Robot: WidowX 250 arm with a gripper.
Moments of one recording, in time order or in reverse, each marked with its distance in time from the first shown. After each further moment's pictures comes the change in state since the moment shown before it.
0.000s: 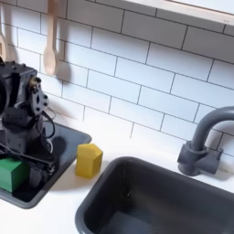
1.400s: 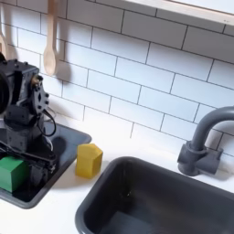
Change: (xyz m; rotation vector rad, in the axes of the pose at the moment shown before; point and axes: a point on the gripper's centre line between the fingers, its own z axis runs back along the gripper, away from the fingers) arm 0.002 0.001 -0.001 0.001 0.006 0.006
